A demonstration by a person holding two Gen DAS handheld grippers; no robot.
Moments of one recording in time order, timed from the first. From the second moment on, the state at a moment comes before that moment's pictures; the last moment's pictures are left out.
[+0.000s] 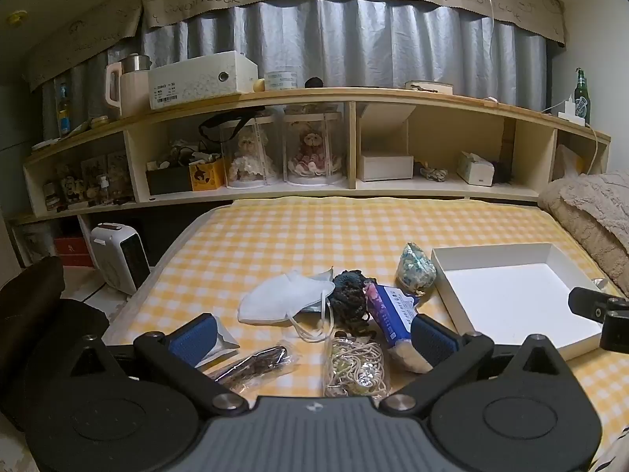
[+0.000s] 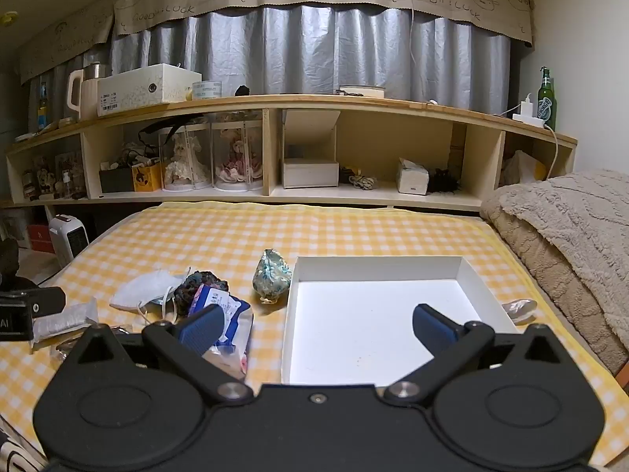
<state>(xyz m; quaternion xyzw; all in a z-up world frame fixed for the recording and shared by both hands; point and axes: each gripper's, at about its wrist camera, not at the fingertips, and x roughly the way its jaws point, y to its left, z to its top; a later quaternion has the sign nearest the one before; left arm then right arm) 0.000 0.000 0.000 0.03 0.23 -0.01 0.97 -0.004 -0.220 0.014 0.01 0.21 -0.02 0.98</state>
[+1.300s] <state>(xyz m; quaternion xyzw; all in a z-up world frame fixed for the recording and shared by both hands) 0.002 -0.002 -0.004 0.03 0.23 -0.01 0.97 -0.005 -0.220 0.016 0.01 0.22 -0.02 0.98</state>
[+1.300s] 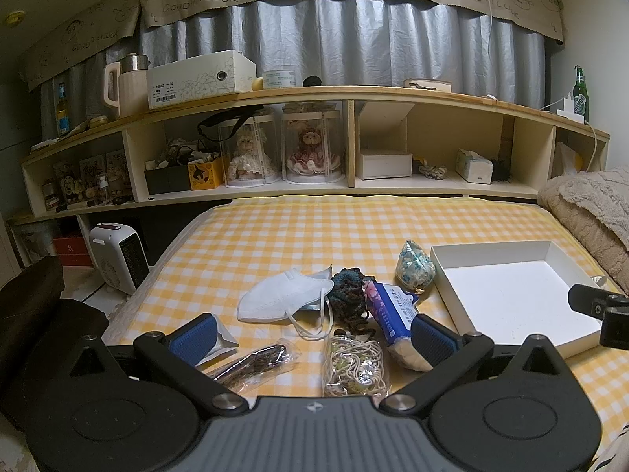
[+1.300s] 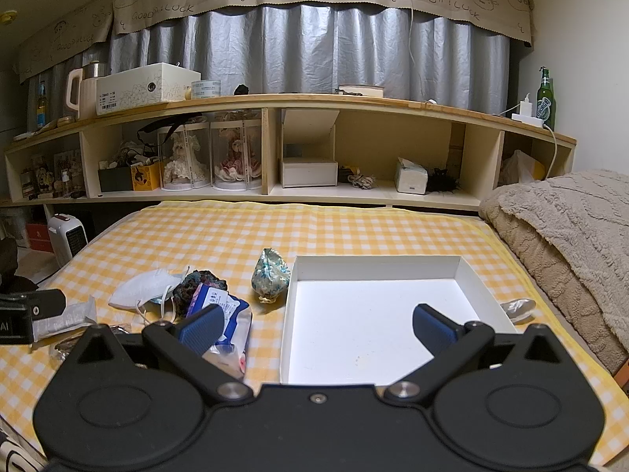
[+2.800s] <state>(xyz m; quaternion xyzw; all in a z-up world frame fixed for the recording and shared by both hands) 0.008 -0.008 -0.014 0.03 0.24 -0.01 0.97 -0.003 -0.219 0.015 0.01 0.22 -0.02 0.98</state>
